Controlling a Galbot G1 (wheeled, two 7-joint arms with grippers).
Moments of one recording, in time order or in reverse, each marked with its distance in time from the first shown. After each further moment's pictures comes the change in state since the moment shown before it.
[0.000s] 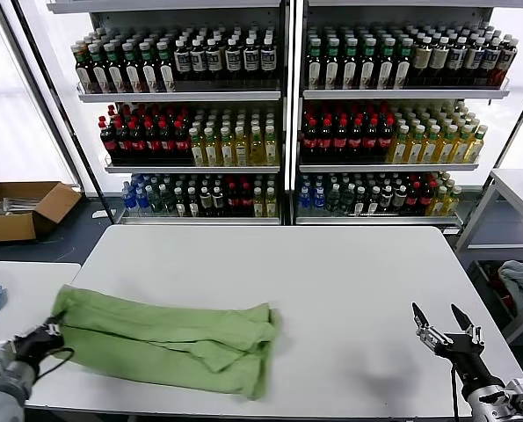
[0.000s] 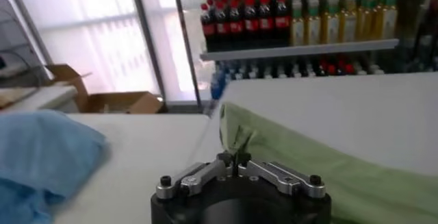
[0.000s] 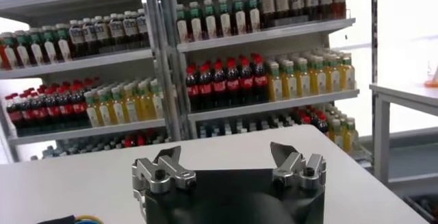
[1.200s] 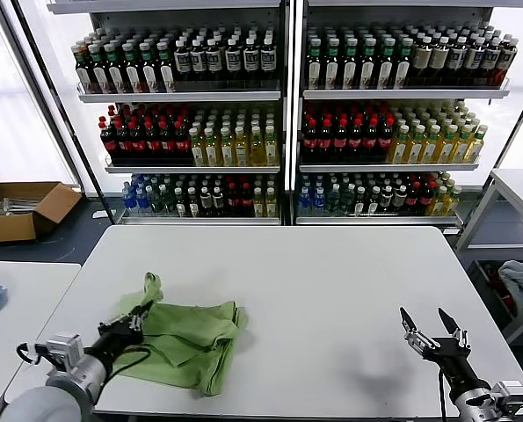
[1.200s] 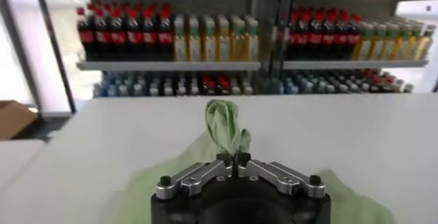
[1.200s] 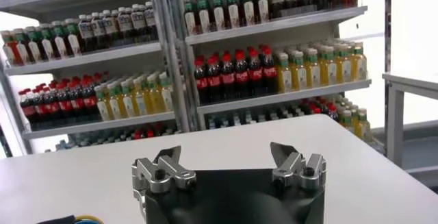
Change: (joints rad) left arm -0.047 0.020 0.368 -0.250 -0.121 0.028 -0.055; right arm -0.008 0.020 -0.030 -0.003 -0.023 -0.001 0.000
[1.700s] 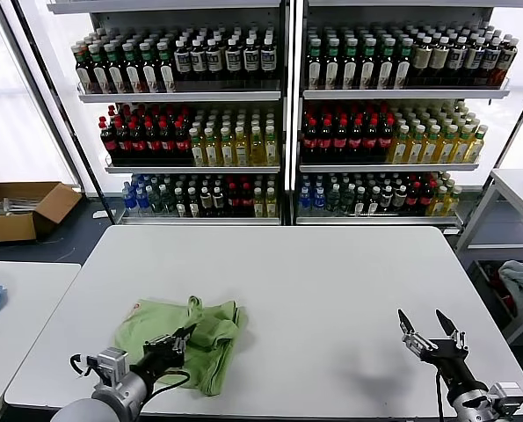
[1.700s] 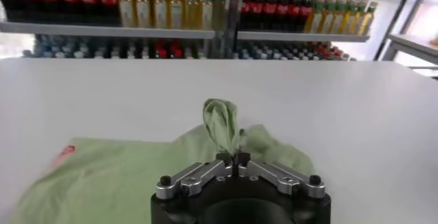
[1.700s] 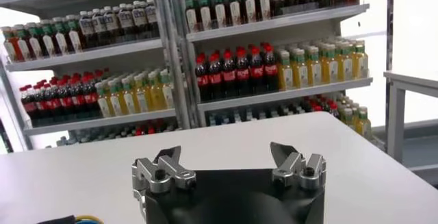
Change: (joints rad) left arm -0.060 -0.011 0.216 0.032 0.036 0.005 0.012; right arm -0.003 0.009 -0.014 0.003 -0.017 0.000 -0.001
